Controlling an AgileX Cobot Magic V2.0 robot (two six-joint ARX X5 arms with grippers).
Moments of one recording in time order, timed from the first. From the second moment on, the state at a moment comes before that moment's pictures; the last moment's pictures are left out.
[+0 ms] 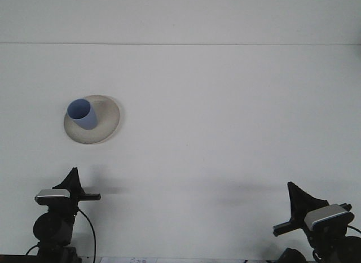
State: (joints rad) left arm -0.10 0.00 0.03 0.02 -0.16 0.04; right arm 0.74 0.19 0.79 -0.80 0.44 0.14
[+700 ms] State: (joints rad) left arm -0.10 0.00 0.03 0.02 -0.16 0.04; right arm -0.03 0.01 0.08 -0.12 -0.09 0.04
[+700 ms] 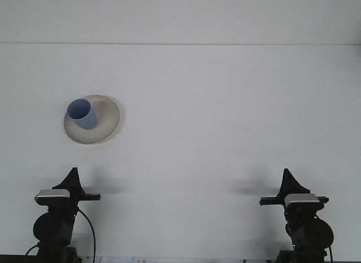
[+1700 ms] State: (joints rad) left arm -0.10 0.00 0.03 0.02 -0.16 0.04; right arm -0.03 0.00 0.01 -0.11 -0.08 0.05
